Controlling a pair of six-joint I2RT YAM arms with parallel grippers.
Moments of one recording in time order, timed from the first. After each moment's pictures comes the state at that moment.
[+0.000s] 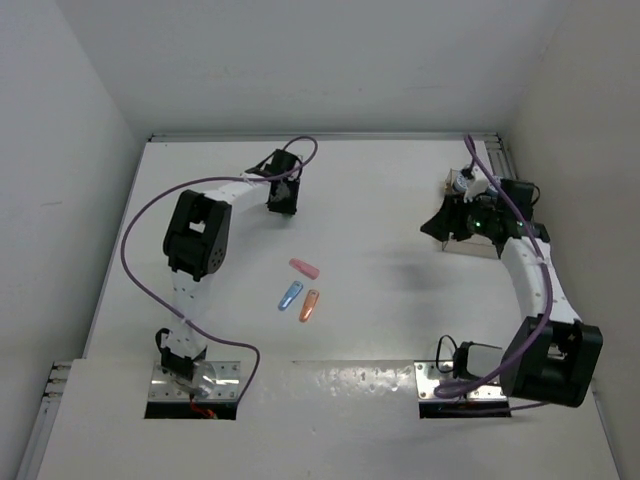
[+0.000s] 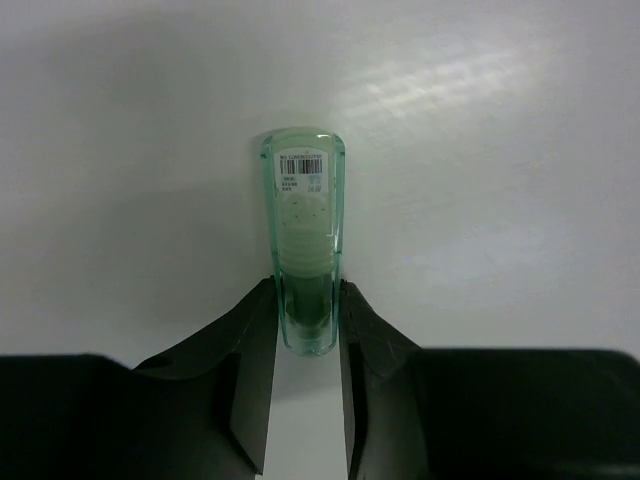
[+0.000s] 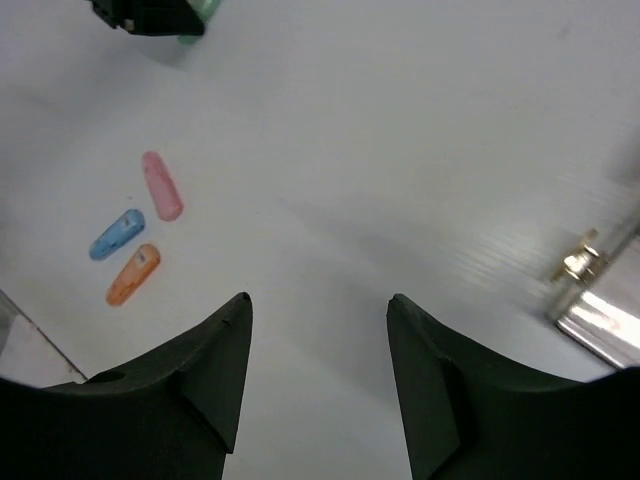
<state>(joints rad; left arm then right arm) -0.38 2.18 1.63 -0.43 -0.11 -0.23 -0.22 1.22 0.84 -0.42 -0.76 -0.13</state>
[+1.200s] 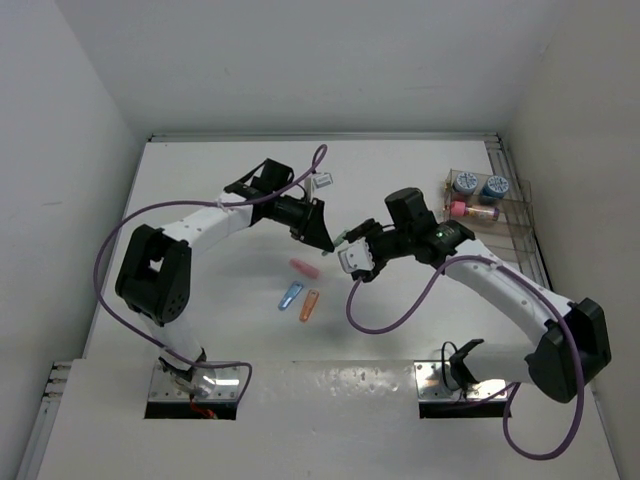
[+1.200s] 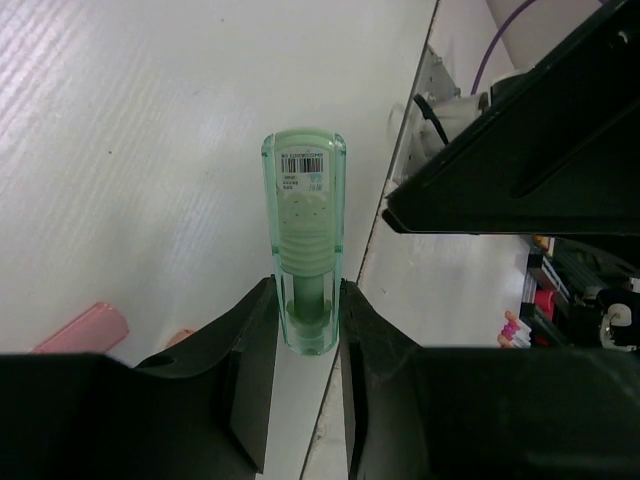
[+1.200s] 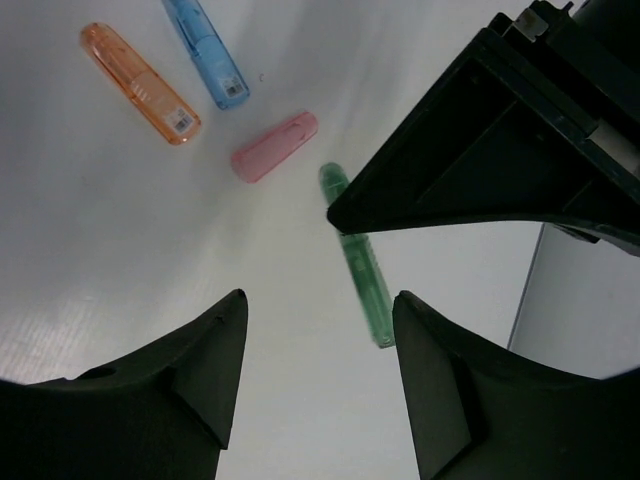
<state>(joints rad) -0.47 1.73 1.29 -0.43 0.98 -0.10 0.58 1.26 0.94 -0.50 -0.63 -1.40</state>
